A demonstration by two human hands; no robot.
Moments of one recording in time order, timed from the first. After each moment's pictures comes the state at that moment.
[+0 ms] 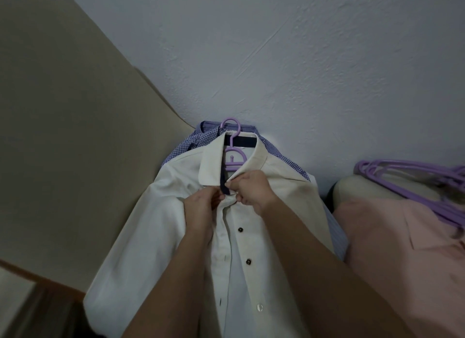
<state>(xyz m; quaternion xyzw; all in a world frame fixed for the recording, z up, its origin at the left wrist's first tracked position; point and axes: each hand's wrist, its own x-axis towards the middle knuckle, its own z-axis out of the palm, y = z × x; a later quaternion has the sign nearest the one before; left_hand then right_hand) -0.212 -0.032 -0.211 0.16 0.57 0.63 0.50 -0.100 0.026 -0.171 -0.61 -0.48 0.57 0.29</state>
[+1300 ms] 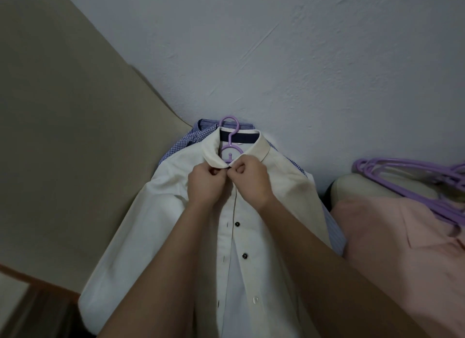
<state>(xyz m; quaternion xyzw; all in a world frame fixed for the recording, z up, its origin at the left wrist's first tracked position) -0.214 0.009 -0.176 0.44 0.73 0.44 0.28 -0.102 0.029 -0.164 -0.61 -0.66 0.29 0.33</state>
